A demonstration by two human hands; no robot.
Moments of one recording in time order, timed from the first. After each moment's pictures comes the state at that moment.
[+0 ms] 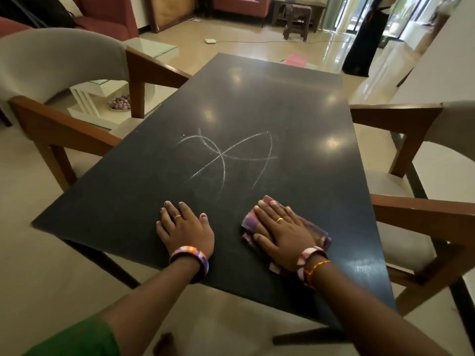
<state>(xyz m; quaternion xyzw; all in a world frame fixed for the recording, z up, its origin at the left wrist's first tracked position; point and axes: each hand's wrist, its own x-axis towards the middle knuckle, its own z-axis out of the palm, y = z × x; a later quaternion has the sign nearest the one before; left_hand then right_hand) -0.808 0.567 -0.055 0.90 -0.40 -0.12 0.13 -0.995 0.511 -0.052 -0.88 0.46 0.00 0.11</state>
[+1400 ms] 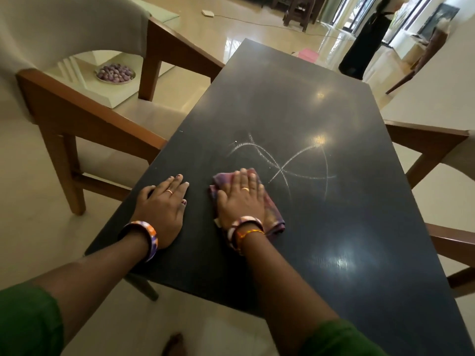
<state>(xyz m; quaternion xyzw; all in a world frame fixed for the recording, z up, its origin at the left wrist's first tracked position) -0.555 0.541 -0.065 0.75 -0.65 -0.04 0.09 -0.711 0.471 -0.058 -0.77 0.62 -0.03 0.11</state>
